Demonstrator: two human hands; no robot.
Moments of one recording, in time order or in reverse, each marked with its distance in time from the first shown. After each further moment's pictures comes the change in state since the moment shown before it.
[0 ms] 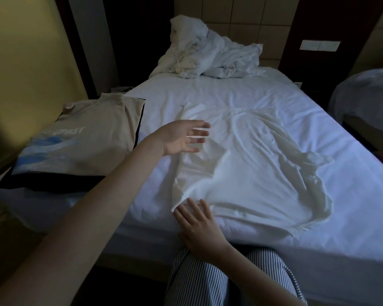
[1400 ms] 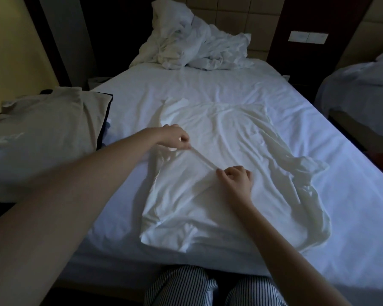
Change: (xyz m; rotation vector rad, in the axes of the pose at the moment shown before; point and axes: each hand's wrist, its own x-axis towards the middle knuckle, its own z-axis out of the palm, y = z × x) left_hand 0.155 -0.031 -0.037 1.551 -0.129 0.189; right_hand 0.045 0.165 -0.009 0.734 0.183 1.011
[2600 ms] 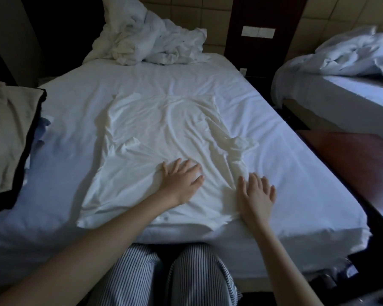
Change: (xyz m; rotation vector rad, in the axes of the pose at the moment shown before) left_hand -0.041 0.223 0.113 -0.155 0.143 -0.088; right_hand -0.061 0.133 -0.126 -0.423 0.237 0.156
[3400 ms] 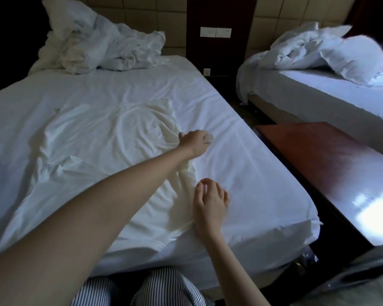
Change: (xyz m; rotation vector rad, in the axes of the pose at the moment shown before) left_hand 0.159 0.143 -0.022 -0.188 0.088 0.162; right_hand 0.005 0.005 0.006 0.371 0.260 0.012
